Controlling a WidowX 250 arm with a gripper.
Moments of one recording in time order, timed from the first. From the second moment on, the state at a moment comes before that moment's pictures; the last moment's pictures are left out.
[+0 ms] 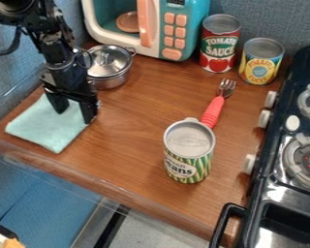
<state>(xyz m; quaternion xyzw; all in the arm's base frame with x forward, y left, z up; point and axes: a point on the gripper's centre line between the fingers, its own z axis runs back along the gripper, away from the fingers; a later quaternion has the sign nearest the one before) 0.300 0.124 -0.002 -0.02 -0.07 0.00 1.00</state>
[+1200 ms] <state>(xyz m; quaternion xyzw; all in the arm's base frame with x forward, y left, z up) 0.328 -0.003 0.018 -0.03 -0.07 -0.02 1.00</state>
